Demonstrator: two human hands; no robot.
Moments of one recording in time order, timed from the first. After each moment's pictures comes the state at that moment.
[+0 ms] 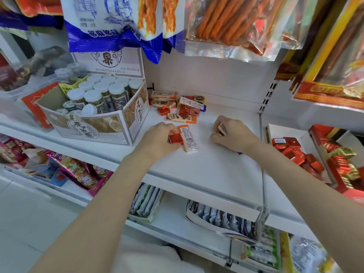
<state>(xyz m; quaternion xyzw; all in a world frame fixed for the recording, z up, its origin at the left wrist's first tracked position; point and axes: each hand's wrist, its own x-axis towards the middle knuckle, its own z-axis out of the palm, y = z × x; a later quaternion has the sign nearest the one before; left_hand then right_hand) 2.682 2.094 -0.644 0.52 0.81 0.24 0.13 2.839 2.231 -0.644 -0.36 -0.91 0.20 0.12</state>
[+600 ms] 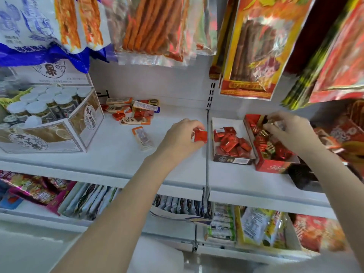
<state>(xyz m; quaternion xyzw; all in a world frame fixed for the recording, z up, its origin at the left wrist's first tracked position) 2.822 2.133 -0.609 0.63 0.68 0.32 0.16 3.055 2.248 -0.595 -0.53 -0.81 0.07 0.23</state>
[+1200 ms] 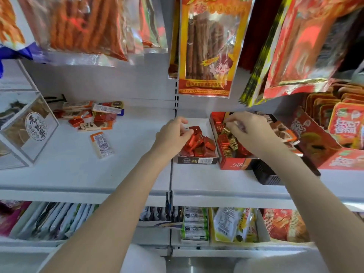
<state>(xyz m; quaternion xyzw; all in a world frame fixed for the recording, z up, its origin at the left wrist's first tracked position) 2.877 2.190 -0.623 0.59 0.71 0.33 0.21 3.063 2.237 -0.593 -0.46 -0.85 0.06 0.25</state>
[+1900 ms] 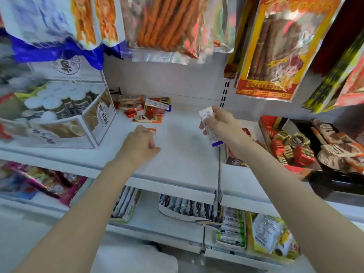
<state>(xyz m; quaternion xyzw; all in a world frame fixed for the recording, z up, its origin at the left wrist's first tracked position) 2.729 2.101 -0.641 0.52 0.83 0.19 0.12 2.909 2.210 -0.606 -0.38 -0.74 0.47 0.29</state>
